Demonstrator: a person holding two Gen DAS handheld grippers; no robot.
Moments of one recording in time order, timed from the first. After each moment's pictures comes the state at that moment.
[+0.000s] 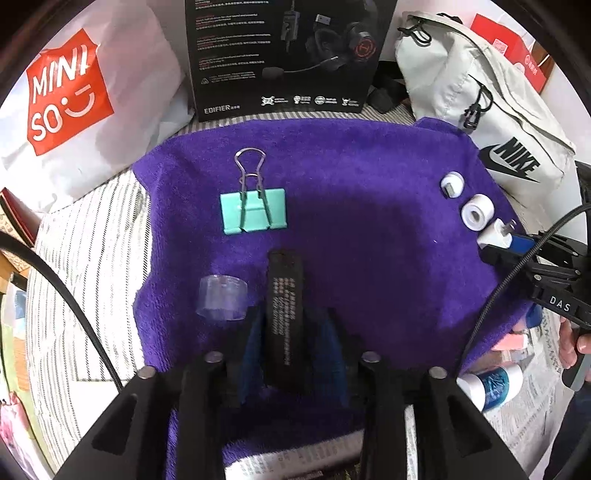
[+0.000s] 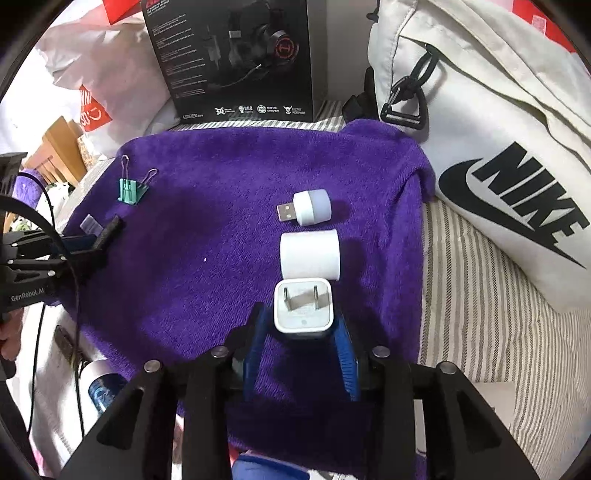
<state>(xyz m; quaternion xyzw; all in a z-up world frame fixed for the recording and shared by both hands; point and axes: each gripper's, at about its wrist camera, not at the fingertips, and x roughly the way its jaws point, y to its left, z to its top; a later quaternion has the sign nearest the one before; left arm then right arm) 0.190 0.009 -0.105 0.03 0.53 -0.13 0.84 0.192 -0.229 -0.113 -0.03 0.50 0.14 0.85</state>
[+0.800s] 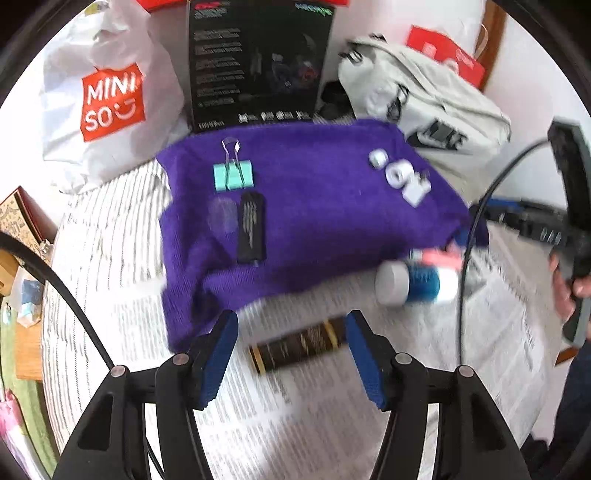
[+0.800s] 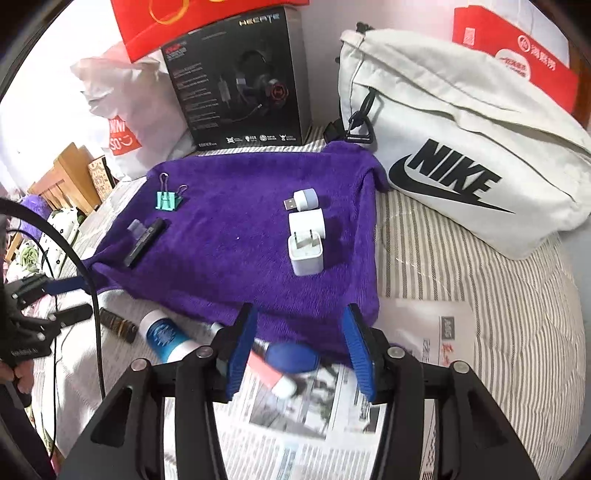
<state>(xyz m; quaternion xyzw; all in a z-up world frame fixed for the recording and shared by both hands) 0.076 0.025 -0.078 0.05 0.48 -0.17 0.86 0.105 -0.252 -0.063 0.01 0.46 0.12 0.88</state>
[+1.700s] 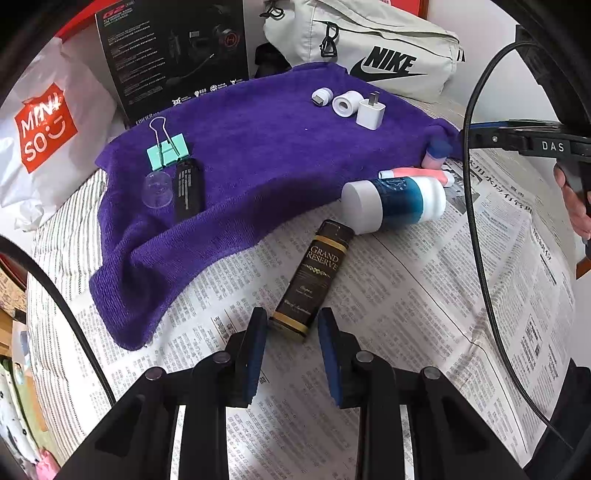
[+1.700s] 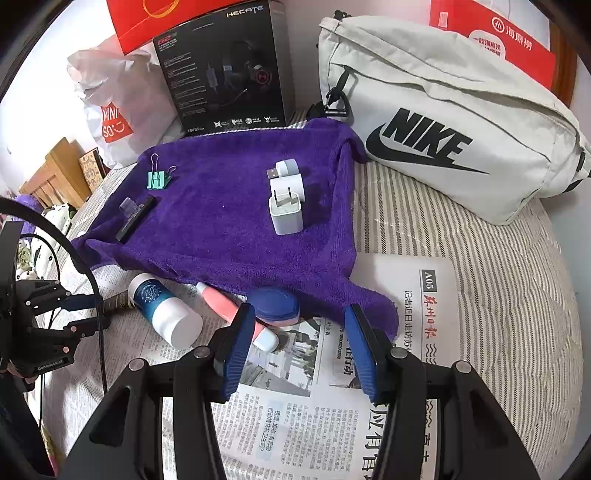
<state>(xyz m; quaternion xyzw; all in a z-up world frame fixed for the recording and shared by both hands) 0.057 -0.002 -0.107 0.16 0.49 -0.23 0.83 0.080 -0.268 -0.075 0.01 0.48 0.10 0.87</state>
